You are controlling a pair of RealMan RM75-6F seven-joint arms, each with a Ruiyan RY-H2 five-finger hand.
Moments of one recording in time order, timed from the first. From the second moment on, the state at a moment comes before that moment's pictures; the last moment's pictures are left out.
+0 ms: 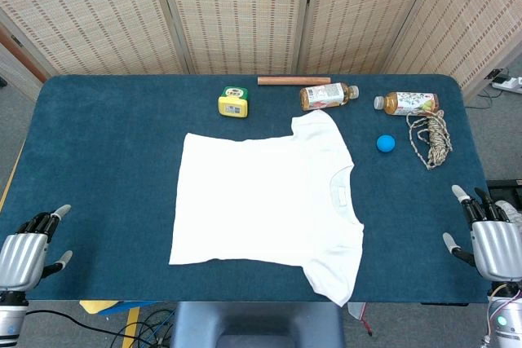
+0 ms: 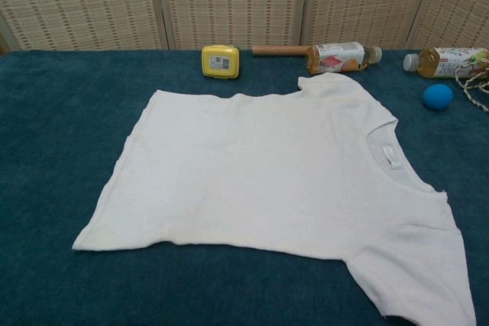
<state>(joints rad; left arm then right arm) -0.11 -1.16 -0.04 -1.61 1.51 1.48 0.14 0.05 -1.15 0.08 -1.60 -1.49 1.53 -0.12</state>
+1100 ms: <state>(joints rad) -0.30 -1.18 0.05 -1.48 1.87 1.37 -0.02 0.06 -1.14 -0.01 -1.65 -1.72 1.56 -0.10</state>
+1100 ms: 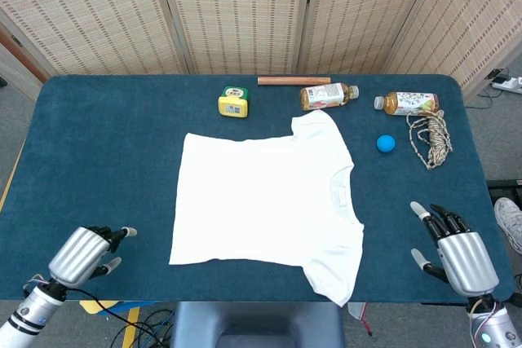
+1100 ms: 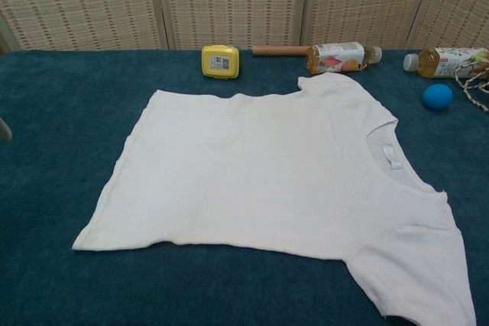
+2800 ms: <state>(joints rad) -0.48 -1.57 0.12 -1.13 1.82 1.22 -0.02 0.08 -1.14 0.00 -1.62 -1.67 1.53 -0.08</state>
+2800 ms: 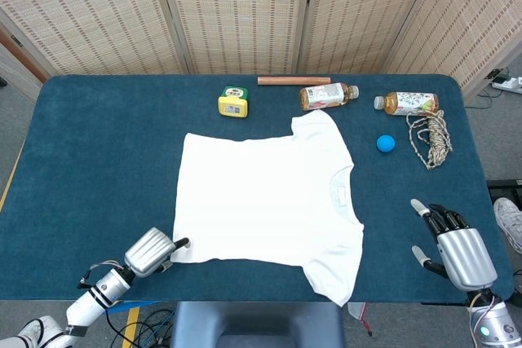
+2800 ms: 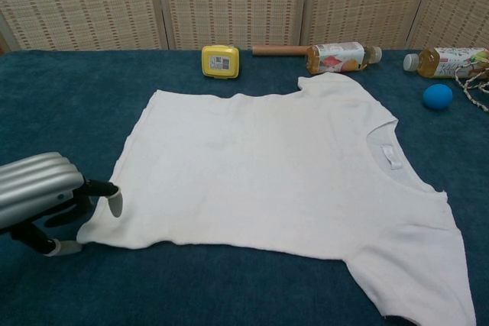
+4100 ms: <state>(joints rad) -0.53 -1.63 0.12 -1.14 1.77 1.22 -0.08 0.19 -1.24 -0.05 -1.51 -1.84 1.41 -0.15</state>
